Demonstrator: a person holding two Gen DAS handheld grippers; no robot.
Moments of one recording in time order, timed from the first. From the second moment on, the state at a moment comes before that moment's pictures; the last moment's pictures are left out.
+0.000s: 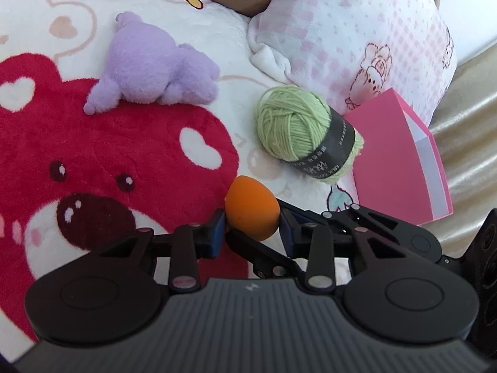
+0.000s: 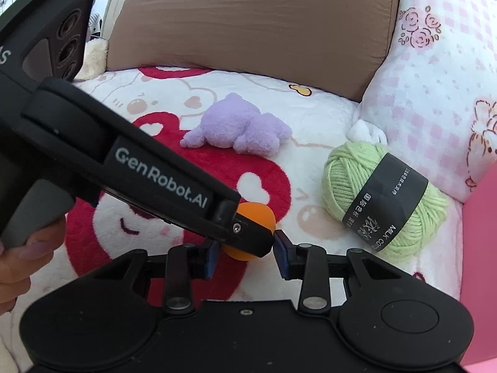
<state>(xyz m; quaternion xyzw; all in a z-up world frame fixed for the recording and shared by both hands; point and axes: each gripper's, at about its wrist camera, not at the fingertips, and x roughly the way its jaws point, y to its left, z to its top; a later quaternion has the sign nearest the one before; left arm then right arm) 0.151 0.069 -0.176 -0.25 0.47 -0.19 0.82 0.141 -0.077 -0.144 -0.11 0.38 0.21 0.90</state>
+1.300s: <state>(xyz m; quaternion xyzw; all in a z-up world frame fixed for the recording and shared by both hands) 0.090 0.026 -0.115 -0.19 0.53 -0.18 0.81 0.085 -0.097 -0.094 -0.03 0.45 0.20 0.87</state>
